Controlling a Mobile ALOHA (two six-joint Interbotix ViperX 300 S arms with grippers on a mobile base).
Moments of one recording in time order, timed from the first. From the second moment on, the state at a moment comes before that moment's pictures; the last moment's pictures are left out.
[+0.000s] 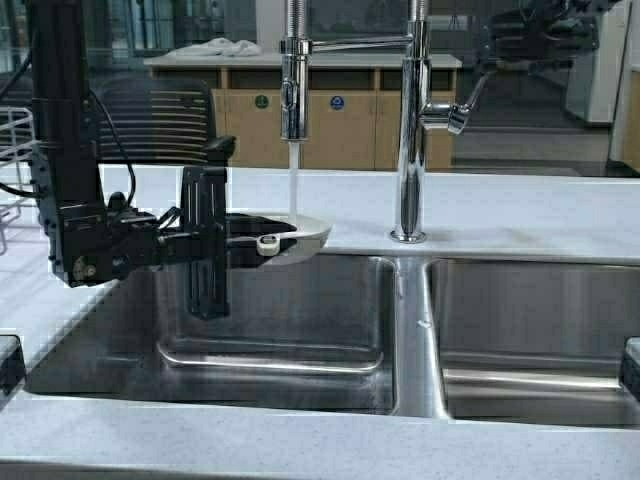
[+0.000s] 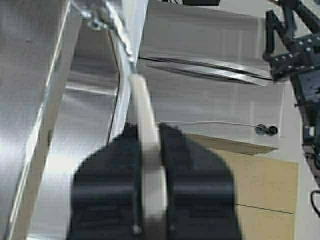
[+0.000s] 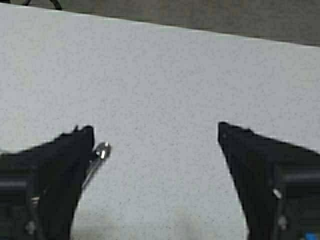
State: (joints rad) left arm -0.37 0.73 0.88 0.51 -1.56 -1.64; right arm 0.00 0.30 0.25 -0.12 -0.20 0.08
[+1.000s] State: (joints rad) left arm -0.37 0.73 0.88 0.52 -1.56 -1.64; right arm -0.01 0.33 0.29 -0.11 -0.22 0.13
